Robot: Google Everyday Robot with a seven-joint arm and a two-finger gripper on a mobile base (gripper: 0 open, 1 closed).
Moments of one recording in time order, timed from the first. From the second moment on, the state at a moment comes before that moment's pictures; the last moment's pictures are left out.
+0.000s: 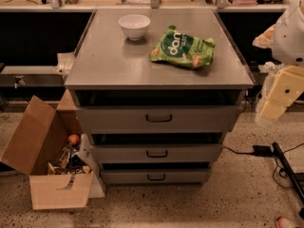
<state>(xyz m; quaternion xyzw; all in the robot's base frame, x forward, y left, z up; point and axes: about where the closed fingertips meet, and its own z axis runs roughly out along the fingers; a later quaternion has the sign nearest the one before) 0.438 -0.217 0.976 -0.60 0.78 -0.03 0.16</state>
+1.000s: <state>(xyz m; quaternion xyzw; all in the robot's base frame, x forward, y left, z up) 0.428 -0.216 0.889 -0.64 0.76 -0.03 0.11</state>
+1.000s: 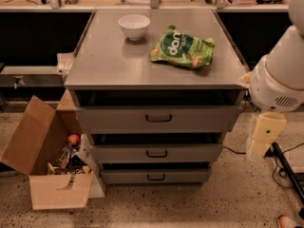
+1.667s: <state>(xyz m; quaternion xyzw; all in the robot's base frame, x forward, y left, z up) 0.398 -0.216 0.738 -0.65 0.76 0.04 0.07</state>
